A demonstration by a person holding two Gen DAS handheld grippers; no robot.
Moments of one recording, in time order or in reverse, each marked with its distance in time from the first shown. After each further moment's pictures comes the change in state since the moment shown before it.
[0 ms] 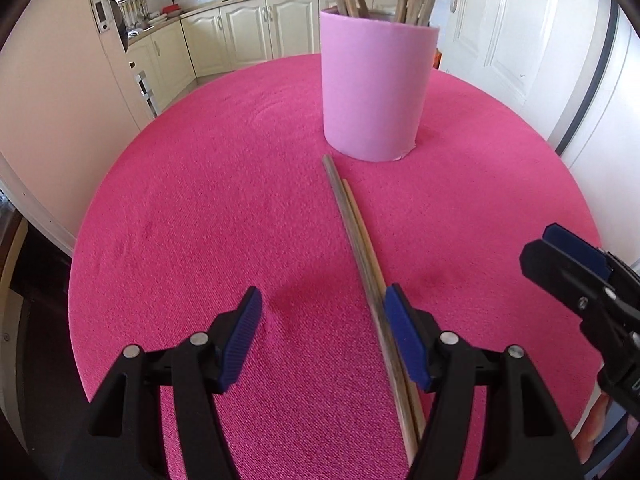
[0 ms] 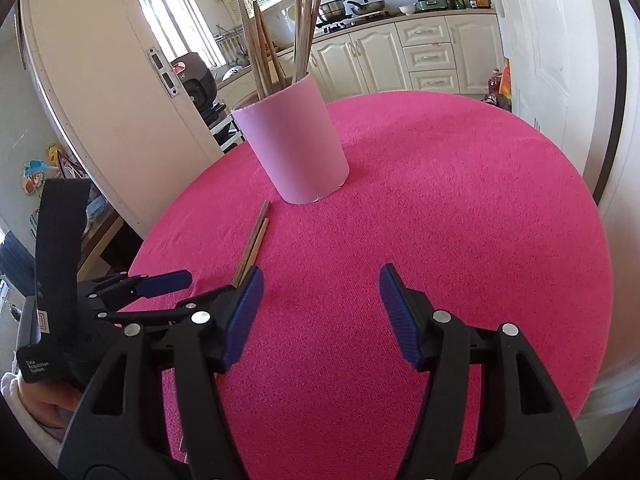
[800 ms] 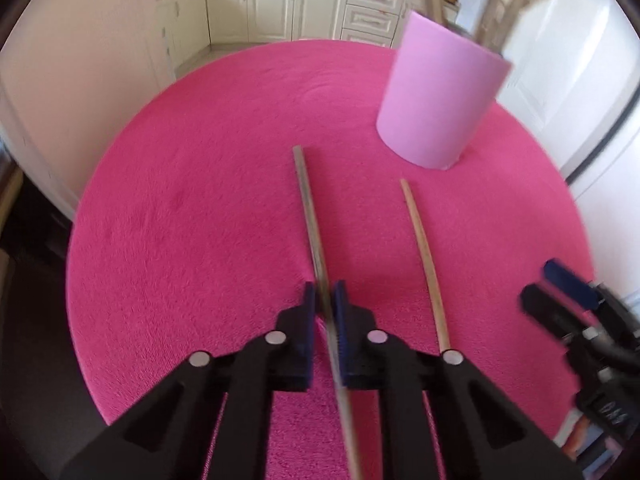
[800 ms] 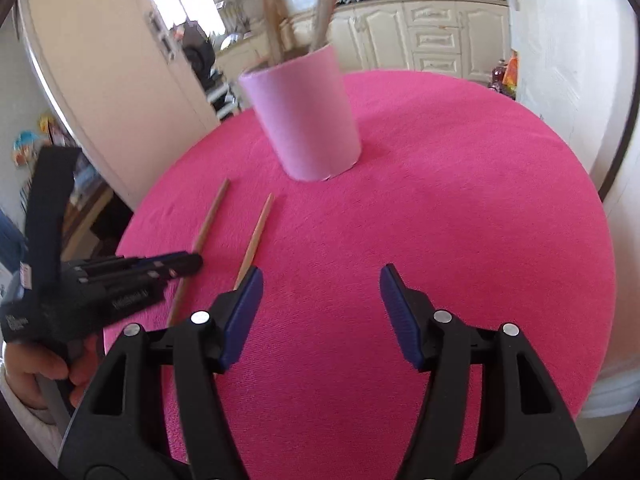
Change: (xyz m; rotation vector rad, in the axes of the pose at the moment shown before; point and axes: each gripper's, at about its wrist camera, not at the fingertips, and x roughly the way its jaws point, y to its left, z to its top) left arm 0.002 0.053 0.006 -0.173 0.064 -0.098; right arm 0.024 0.033 0.010 -0.095 0.173 -0.057
